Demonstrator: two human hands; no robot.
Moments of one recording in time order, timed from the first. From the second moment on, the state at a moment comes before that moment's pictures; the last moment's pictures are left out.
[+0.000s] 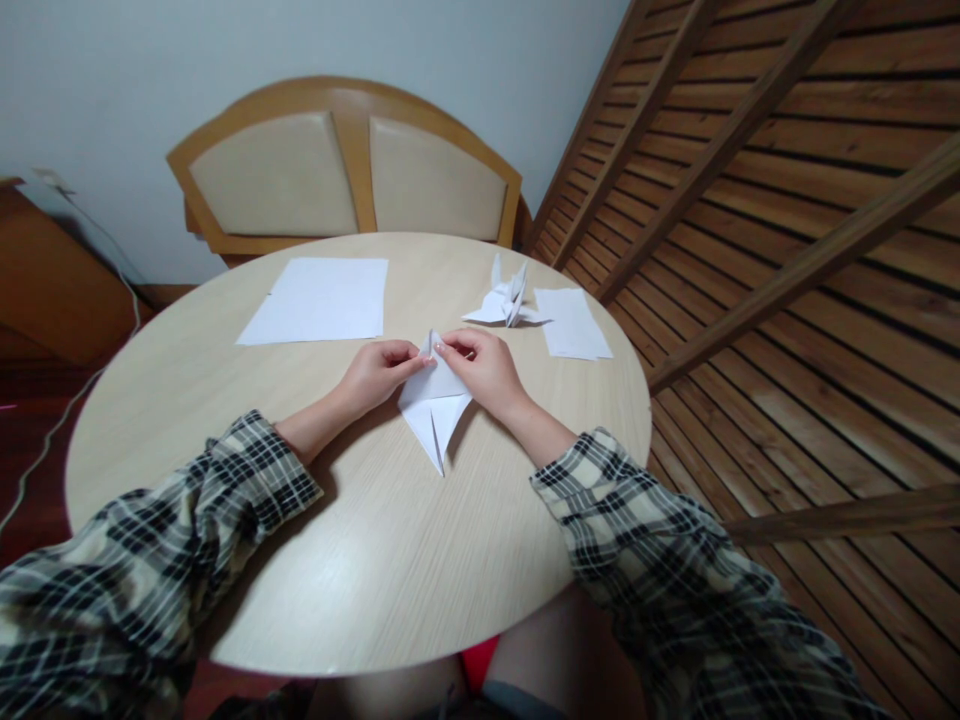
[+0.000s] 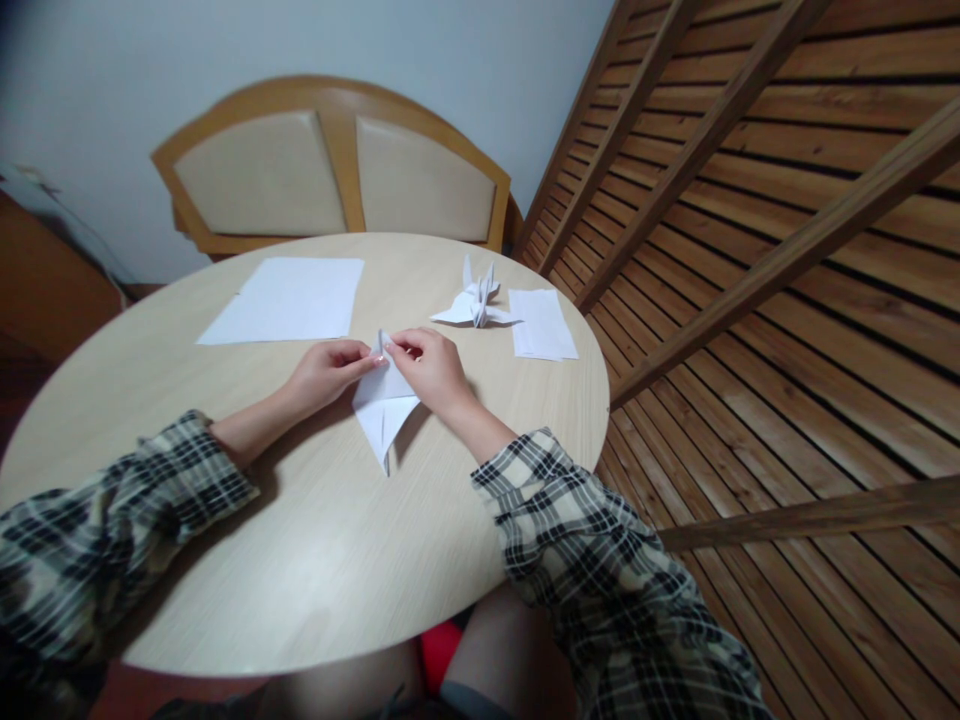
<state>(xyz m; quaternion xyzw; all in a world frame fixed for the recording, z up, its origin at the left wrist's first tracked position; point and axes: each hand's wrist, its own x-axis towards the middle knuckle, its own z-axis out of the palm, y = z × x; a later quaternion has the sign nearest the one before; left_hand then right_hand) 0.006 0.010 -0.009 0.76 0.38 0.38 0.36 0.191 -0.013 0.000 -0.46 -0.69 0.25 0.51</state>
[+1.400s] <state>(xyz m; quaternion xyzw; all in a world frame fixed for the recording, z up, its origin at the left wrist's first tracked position) 0.008 0.010 -0.010 0.74 0.37 0.40 0.40 0.189 -0.015 -0.003 -0.43 -0.68 0.26 0.53</state>
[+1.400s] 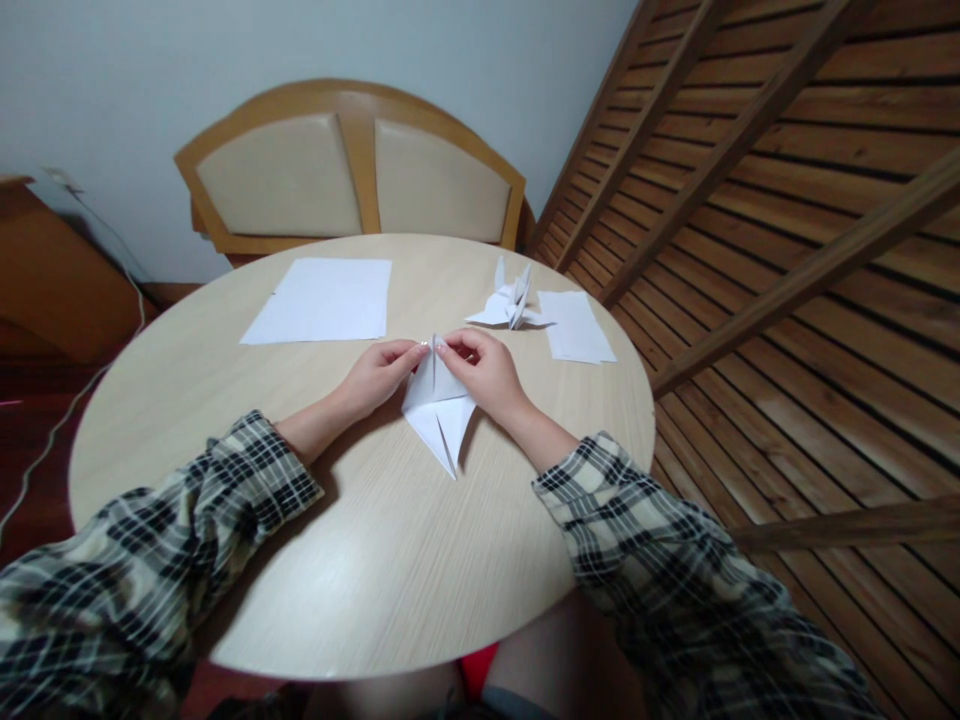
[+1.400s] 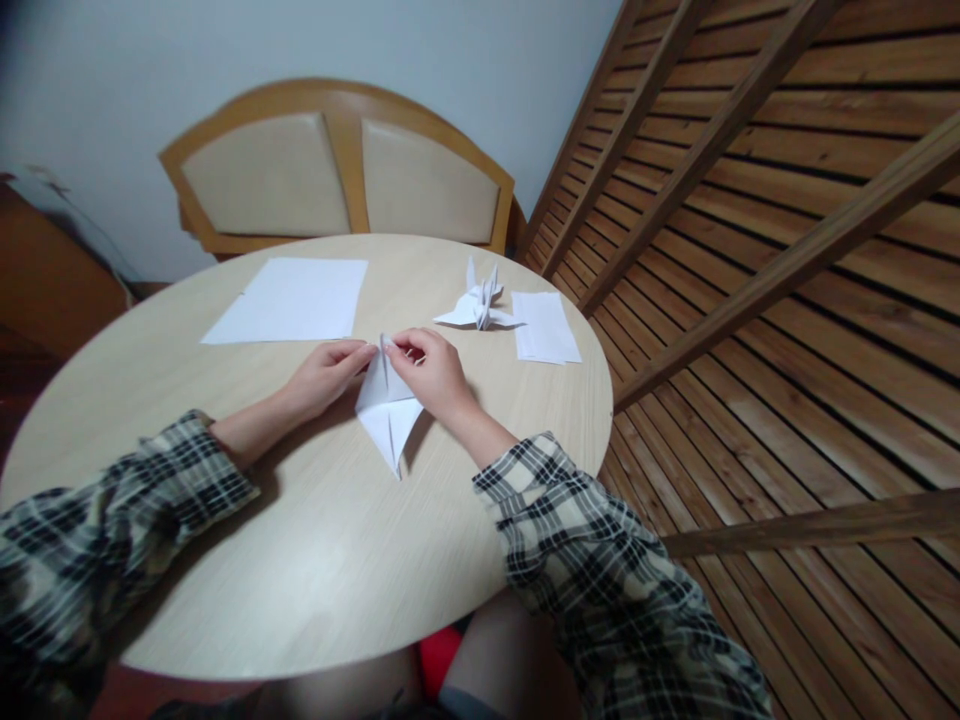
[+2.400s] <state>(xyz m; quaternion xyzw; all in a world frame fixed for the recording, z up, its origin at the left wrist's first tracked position) 0.018 0.003 -0.012 0.70 0.34 0.48 0.40 0.187 -0.016 -0.008 -0.41 -0.67 0.24 0.58</state>
